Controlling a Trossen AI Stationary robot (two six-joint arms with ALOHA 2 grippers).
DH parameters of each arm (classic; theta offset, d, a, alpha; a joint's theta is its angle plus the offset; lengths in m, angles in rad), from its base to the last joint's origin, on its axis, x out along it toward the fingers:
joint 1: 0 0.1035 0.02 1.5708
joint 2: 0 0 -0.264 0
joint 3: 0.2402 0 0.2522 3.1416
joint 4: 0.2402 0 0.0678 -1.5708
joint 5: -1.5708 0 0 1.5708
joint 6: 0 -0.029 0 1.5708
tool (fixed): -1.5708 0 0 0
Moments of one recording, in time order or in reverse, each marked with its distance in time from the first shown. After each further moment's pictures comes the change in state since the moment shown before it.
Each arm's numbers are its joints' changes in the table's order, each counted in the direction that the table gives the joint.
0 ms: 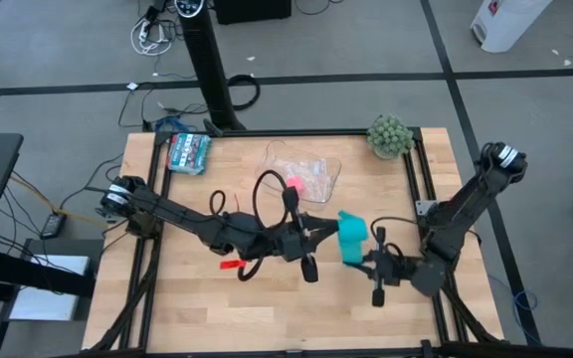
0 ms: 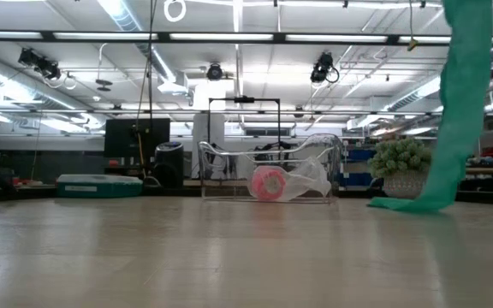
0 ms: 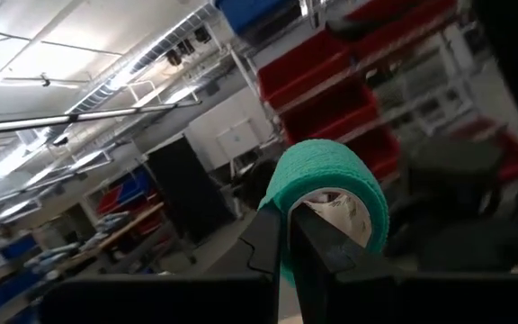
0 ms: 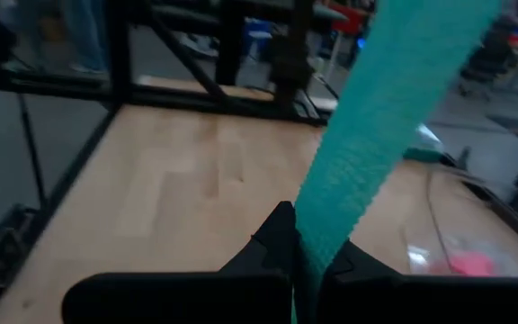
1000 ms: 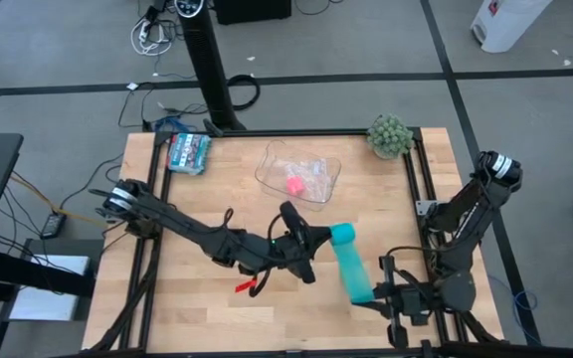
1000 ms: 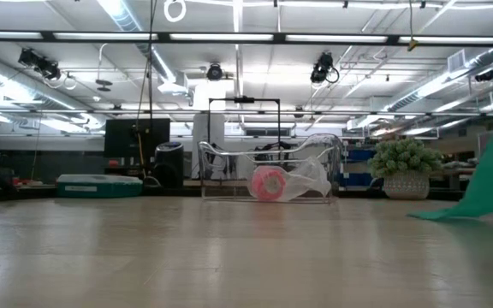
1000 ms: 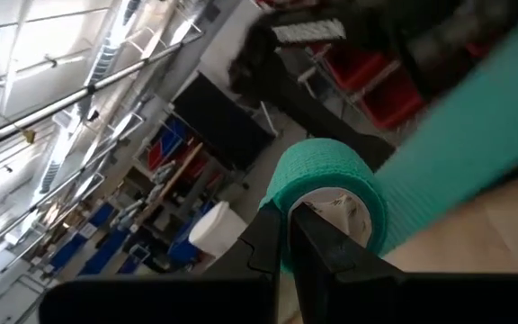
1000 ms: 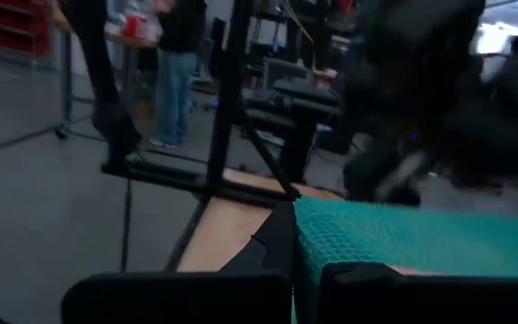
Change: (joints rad) left arm -0.042 -0.034 -0.093 0.095 -0.238 -0.180; right arm 0.145 -0.147 0.176 -0.385 -0.053 0.362
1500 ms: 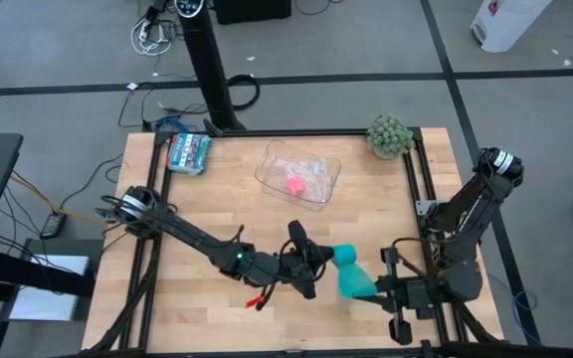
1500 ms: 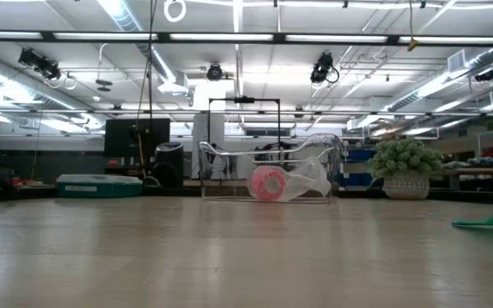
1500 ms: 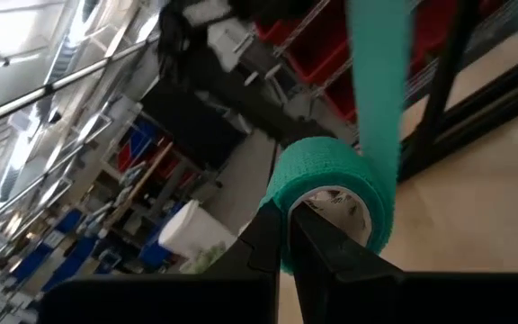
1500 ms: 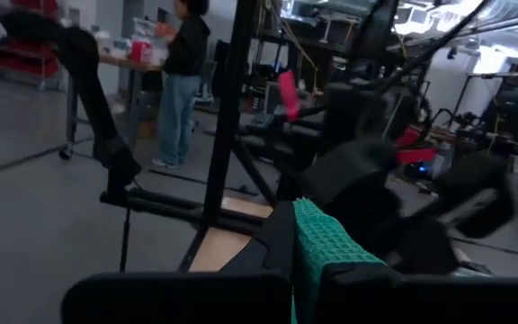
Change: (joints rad) left arm -0.041 -0.096 -0.043 -0.054 0.033 0.061; right arm -0.026 0.051 0.054 0.009 -0.037 0.074
